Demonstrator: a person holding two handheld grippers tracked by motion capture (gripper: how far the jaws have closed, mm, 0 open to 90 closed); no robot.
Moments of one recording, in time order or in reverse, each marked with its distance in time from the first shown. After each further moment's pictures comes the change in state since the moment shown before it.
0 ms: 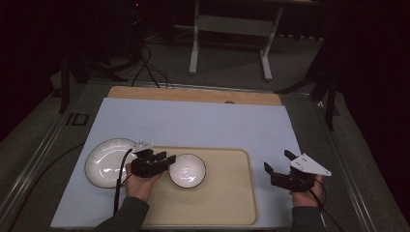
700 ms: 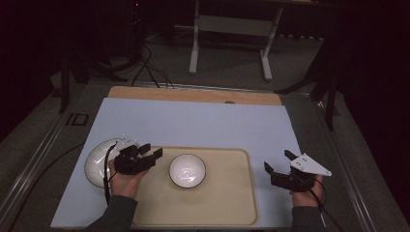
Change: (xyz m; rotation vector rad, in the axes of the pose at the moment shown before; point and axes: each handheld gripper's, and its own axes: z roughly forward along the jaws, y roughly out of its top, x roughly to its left) left arm 0.013 0.014 -0.041 -0.095 0.095 0.054; right arm 0.000 0.000 0.000 -0.002 0.000 0.002
